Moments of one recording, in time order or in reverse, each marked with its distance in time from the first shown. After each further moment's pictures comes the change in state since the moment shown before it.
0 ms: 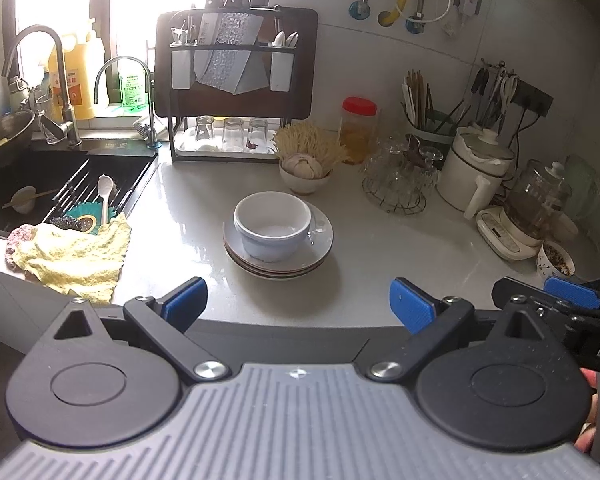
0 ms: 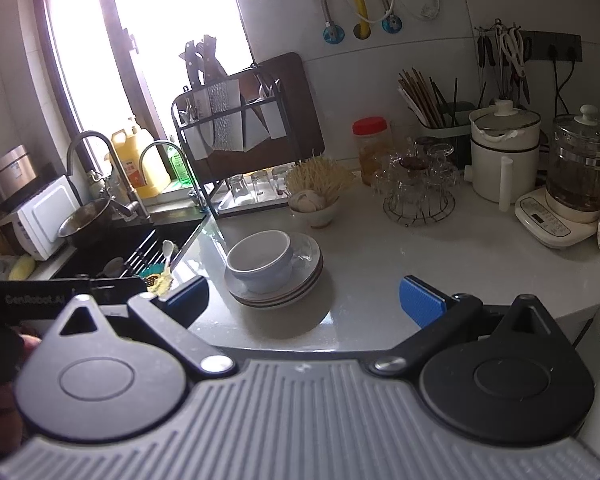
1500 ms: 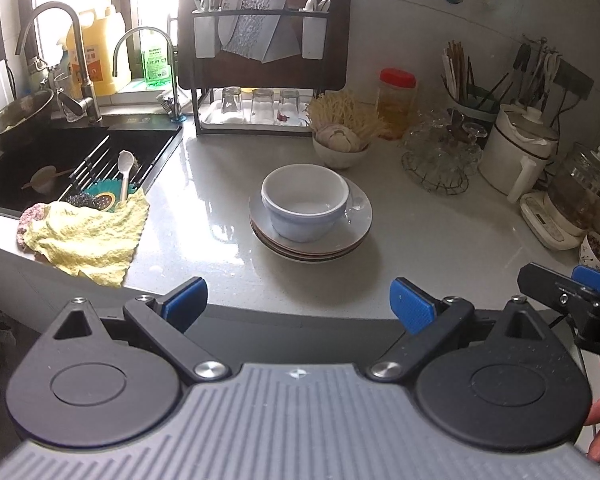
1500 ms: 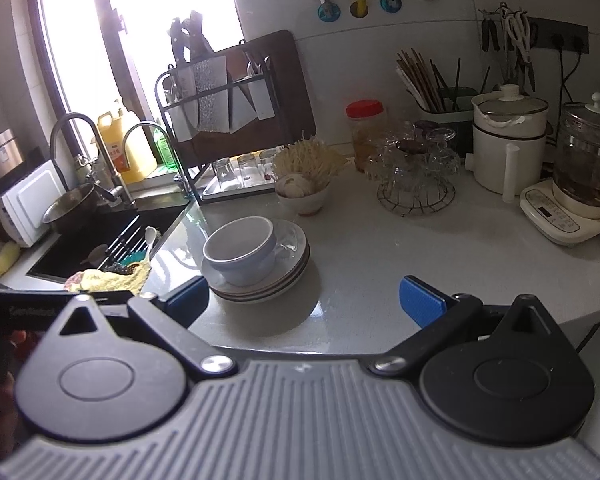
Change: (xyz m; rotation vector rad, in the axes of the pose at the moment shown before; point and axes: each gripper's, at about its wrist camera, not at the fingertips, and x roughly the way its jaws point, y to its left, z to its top) left arm 0.057 0.011 -0.006 -0.016 0.071 0.098; right arm 0.046 -0.008 -0.006 -0.018 0.041 -0.021
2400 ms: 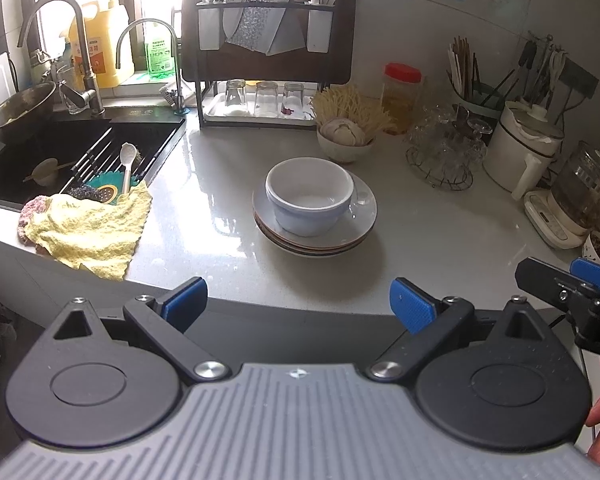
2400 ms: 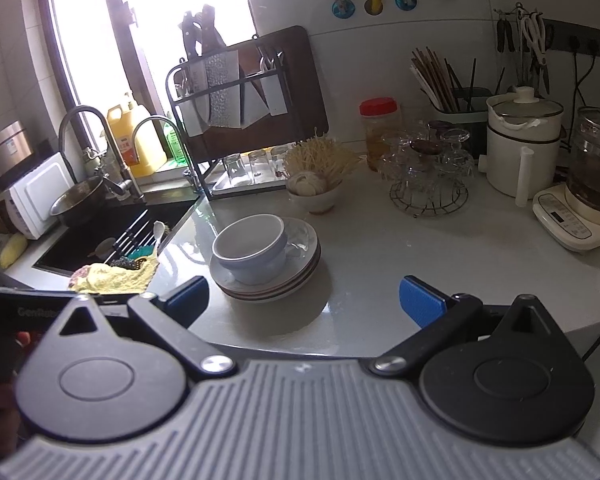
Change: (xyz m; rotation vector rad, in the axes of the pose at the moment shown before) left arm 0.002 0.002 -0.001 -0.013 0.014 0.007; right arm 0.005 0.004 0.002 -0.025 0.002 0.027
